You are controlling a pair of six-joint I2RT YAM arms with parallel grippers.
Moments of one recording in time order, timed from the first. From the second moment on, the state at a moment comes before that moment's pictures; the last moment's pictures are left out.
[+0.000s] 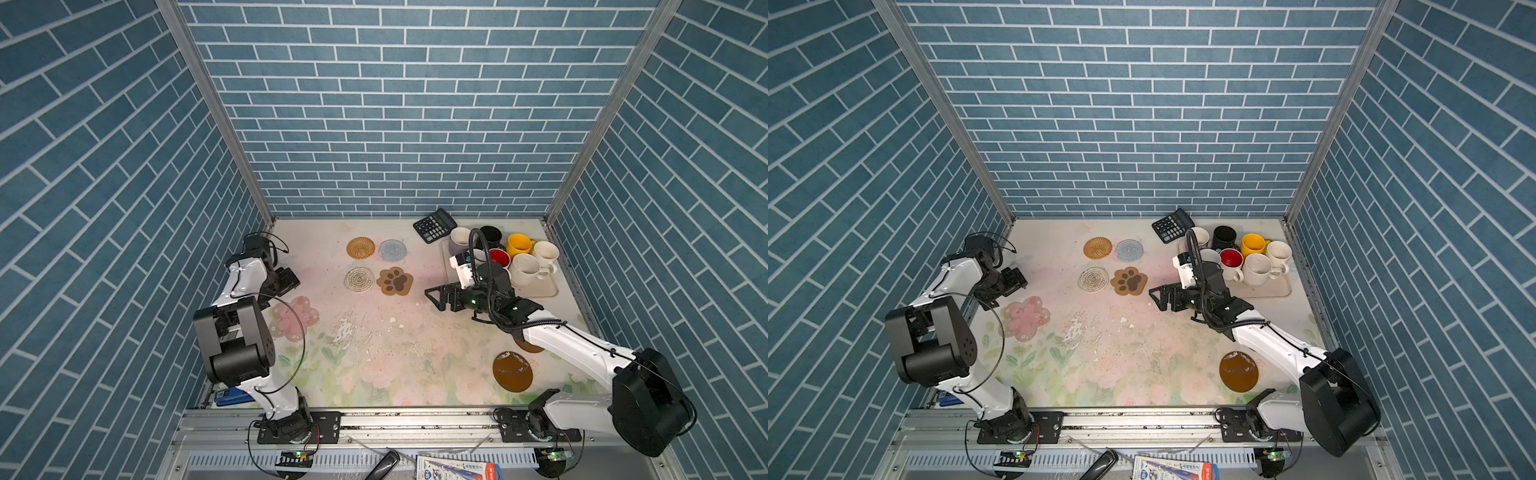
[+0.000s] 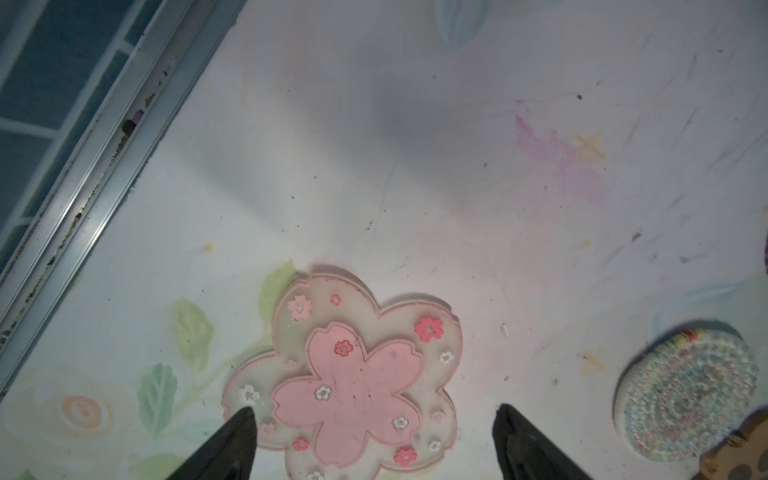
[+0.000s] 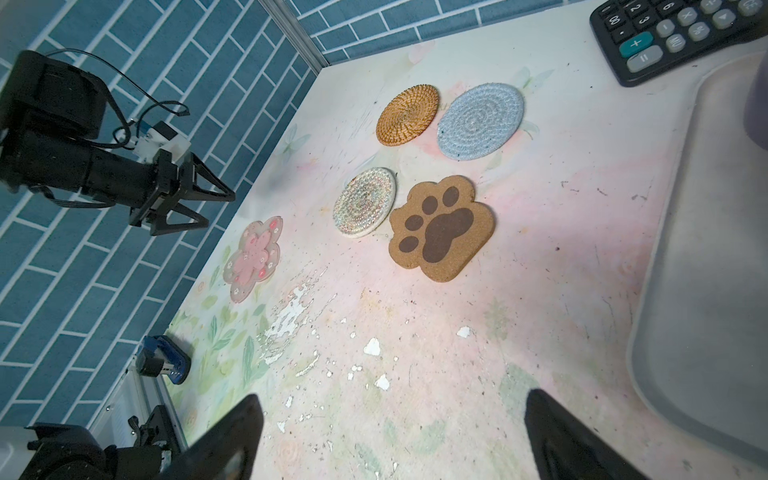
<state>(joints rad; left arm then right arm) 0.32 1.71 1.26 -0.86 0.03 -0.40 0.62 1.28 0.76 0.01 -0.35 0.44</state>
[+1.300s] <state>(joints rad) 0.41 1.93 1.29 -0.75 0.09 -0.22 0.62 1.22 0.75 0.01 -0.37 0.44</state>
